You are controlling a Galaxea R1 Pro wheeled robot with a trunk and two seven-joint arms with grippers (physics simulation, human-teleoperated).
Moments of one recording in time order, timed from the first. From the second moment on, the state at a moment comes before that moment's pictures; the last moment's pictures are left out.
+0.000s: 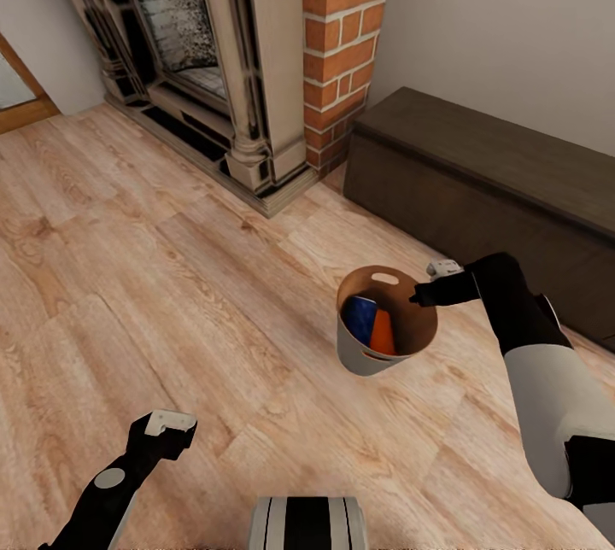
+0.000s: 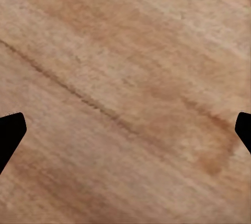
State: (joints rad) left arm -0.20 0.11 0.08 -1.18 -0.17 0.25 -0.13; right arm -1.04 -0.17 -0.08 -0.95 0.51 1.04 0.93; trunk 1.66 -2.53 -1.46
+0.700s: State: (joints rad) left arm -0.20 0.11 0.08 -1.18 -0.17 0.25 -0.13; right arm -1.02 -0.17 -0.08 -0.98 0.53 1.03 0.95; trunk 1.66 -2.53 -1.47
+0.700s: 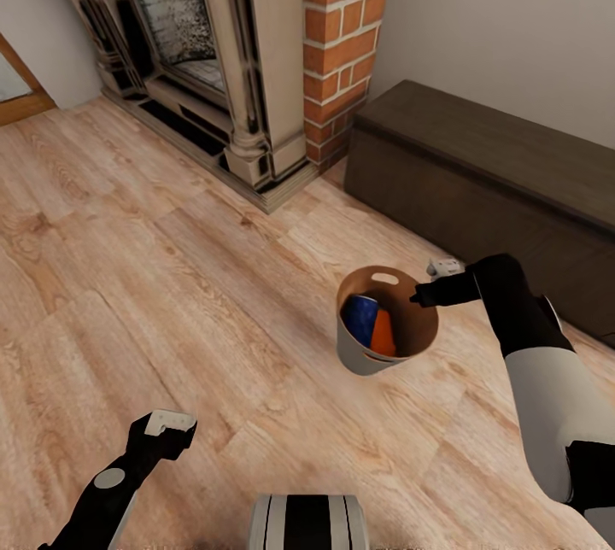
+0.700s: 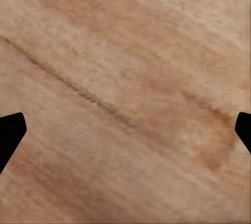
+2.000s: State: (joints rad) left arm -0.20 0.11 0.08 -1.16 -0.17 0.21 -0.13; right arm -0.99 -0.17 -0.09 -1.04 0.52 1.03 0.95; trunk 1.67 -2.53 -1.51
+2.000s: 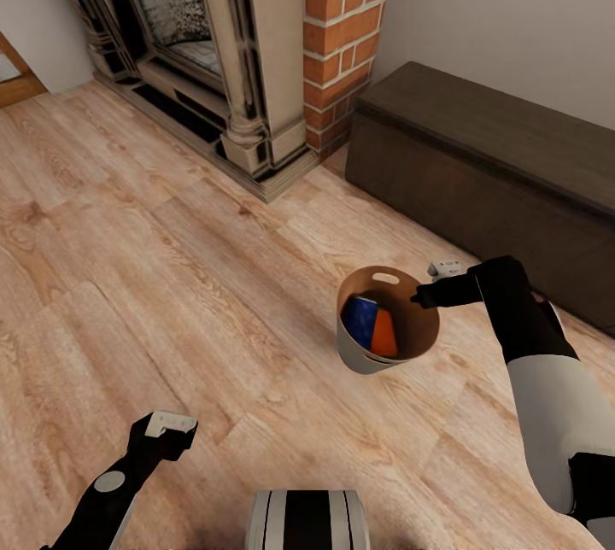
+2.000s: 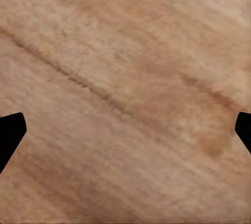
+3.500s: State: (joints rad) left arm -0.20 0.11 0.08 -1.15 -0.16 0.21 -0.13; right arm -0.99 -0.17 -0.14 -1.04 0.50 1.05 0.96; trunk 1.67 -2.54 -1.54
